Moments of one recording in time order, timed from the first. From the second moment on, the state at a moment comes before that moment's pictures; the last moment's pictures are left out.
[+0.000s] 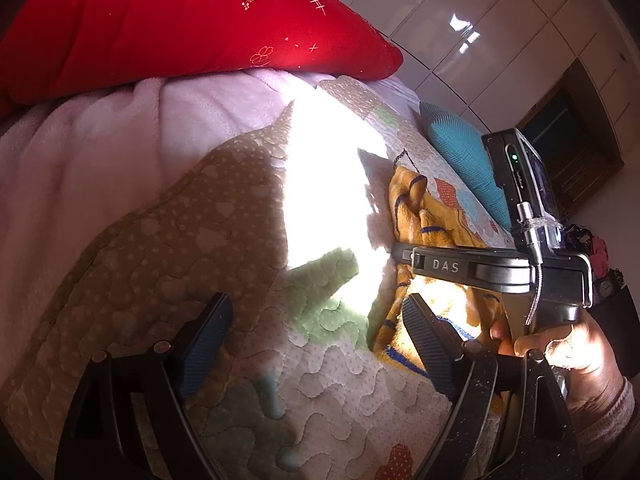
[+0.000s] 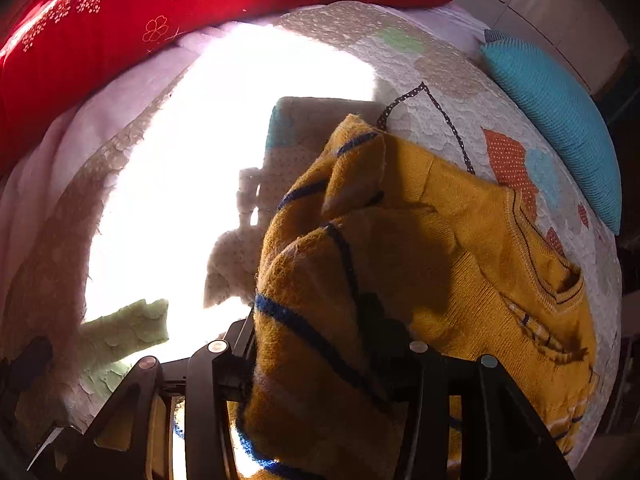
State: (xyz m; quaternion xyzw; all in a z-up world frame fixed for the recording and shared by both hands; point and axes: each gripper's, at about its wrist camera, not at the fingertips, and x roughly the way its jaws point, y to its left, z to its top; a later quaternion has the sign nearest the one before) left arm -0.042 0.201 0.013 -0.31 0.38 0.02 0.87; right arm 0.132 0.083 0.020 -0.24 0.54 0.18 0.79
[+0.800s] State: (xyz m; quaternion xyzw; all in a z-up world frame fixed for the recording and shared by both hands) left arm 0.005 0.037 0.053 -0.25 0.38 -0.14 0.88; right arm 0.118 -0.084 0.106 0.02 0.45 0.25 0.86
